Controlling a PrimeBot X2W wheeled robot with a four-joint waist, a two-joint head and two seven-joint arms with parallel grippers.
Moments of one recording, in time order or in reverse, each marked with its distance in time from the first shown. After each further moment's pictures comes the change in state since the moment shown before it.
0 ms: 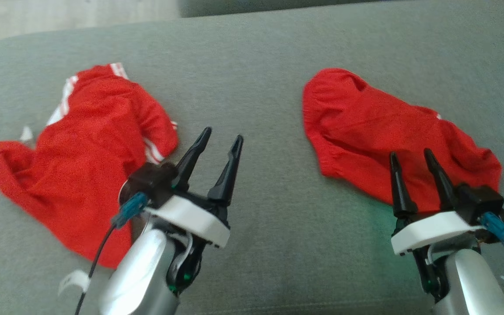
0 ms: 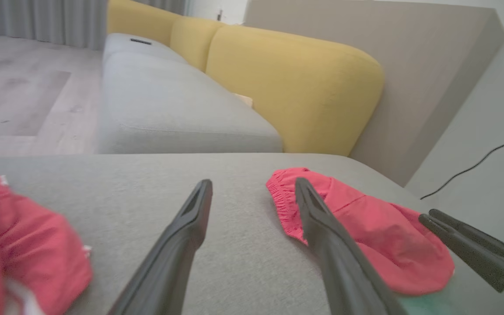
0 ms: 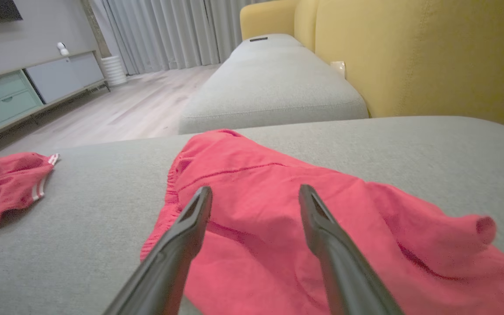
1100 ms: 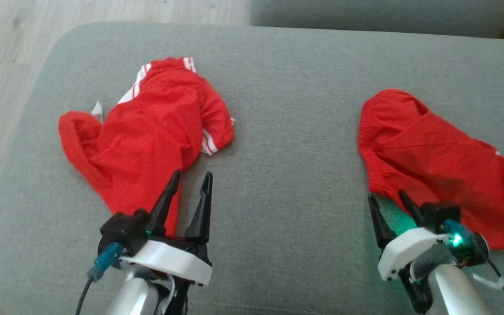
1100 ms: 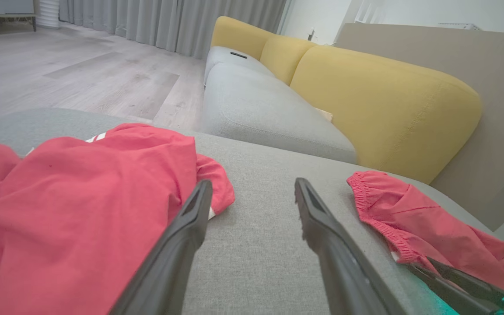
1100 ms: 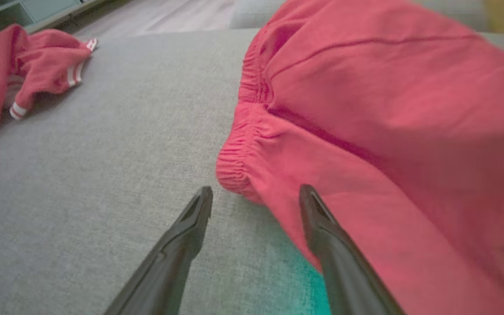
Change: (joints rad) left arm 0.259 0.001 0.119 -0.163 0.025 0.060 0.000; right arm -0.029 0.000 0.033 0.265 -0.051 0.000 0.081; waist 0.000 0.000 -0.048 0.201
